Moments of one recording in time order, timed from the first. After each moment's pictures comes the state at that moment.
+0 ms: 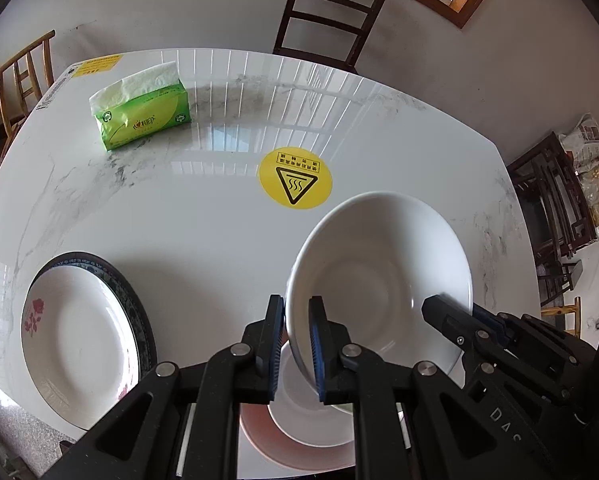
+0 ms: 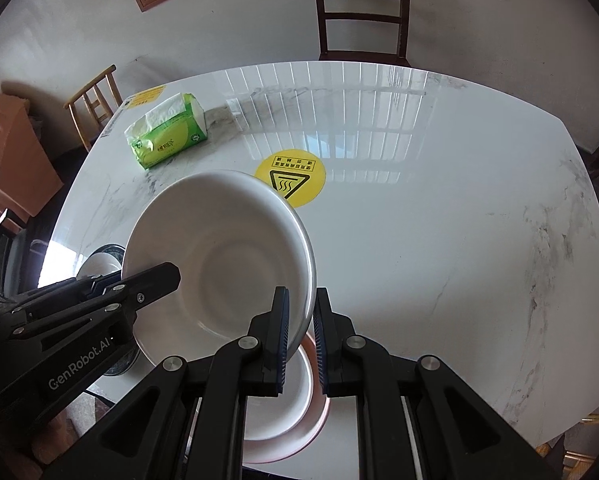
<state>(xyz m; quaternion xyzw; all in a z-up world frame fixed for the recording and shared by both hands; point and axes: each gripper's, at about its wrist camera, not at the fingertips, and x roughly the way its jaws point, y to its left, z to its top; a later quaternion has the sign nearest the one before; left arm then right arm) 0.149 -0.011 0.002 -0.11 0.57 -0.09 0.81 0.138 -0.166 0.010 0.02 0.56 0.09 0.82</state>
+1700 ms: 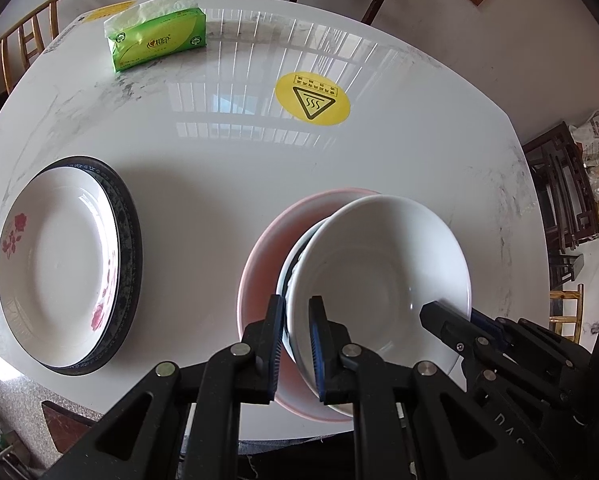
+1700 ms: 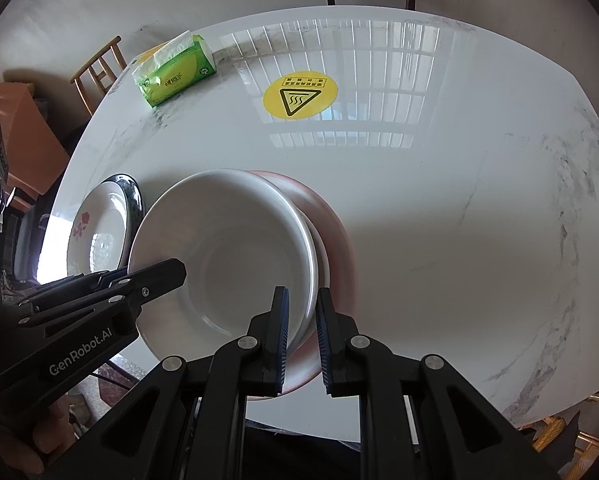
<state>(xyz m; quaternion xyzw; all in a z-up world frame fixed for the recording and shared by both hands) 0.103 -0.009 -0.045 -0.12 0.62 -0.08 0.77 0.084 -0.165 -0.036 0.04 0.61 0.11 0.79</state>
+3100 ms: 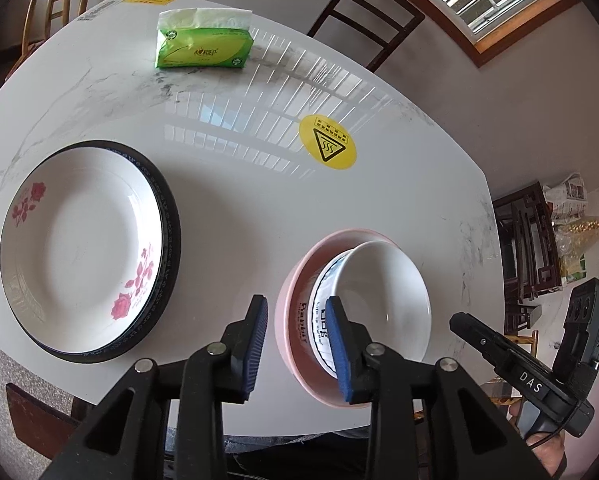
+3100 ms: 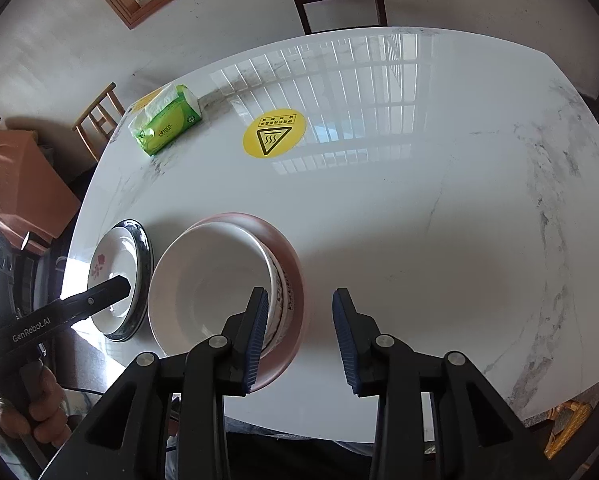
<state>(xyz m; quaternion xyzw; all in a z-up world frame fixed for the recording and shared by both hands) 0.086 0.057 -0.028 -0.24 0.57 -0.09 0.78 0.076 -0.211 -0.013 0.11 0.57 0.09 0.81</state>
